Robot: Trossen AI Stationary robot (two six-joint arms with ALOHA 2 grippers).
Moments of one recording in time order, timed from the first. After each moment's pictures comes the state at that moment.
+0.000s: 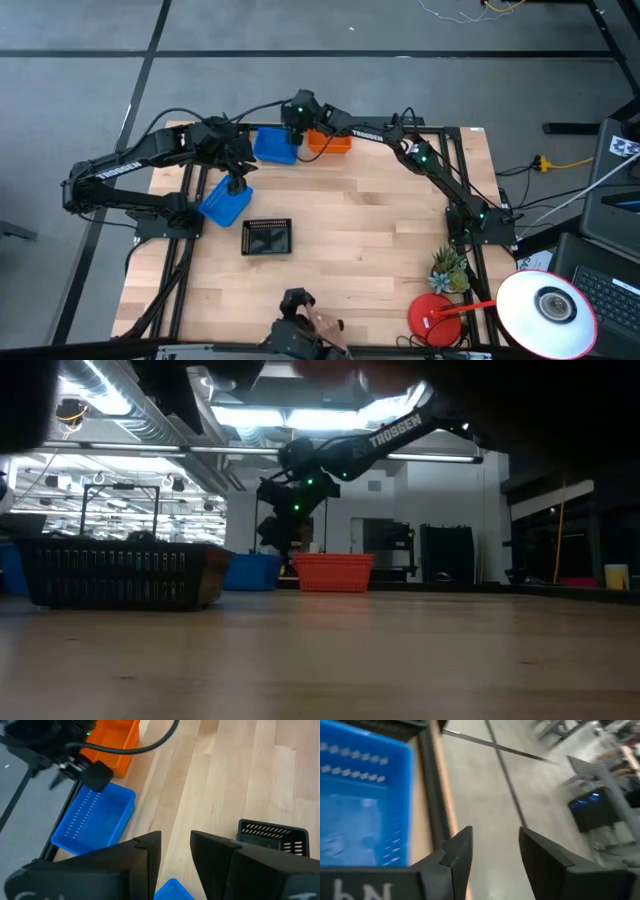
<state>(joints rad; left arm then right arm) 0.36 0.97 1.10 -0.88 -0.04 0.11 -0.49 2.55 2.24 -0.22 0.21 -0.56</state>
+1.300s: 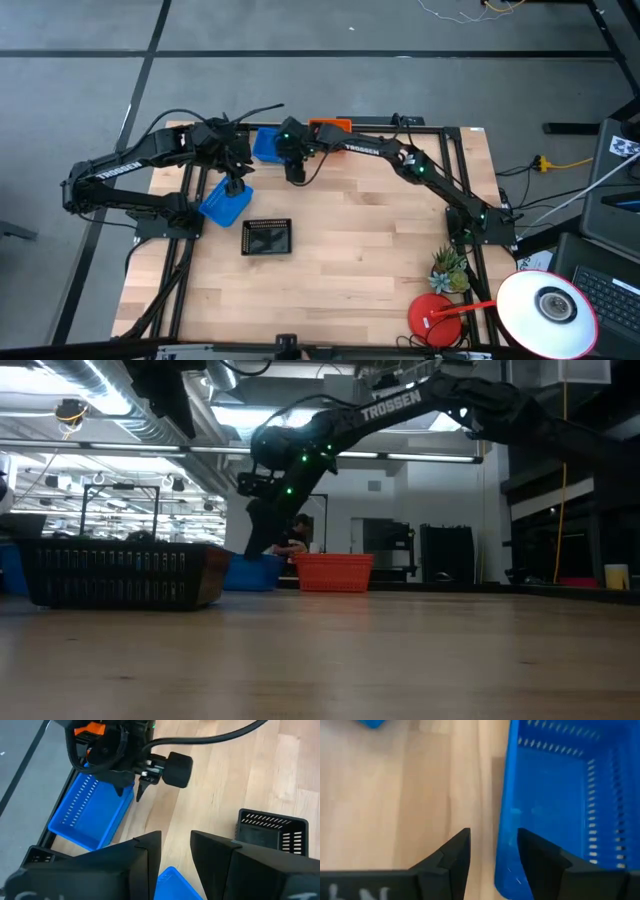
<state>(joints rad) 0.36 0.97 1.10 -0.93 -0.05 0.09 -0.34 2.55 2.33 -0.73 -0.10 -0.34</state>
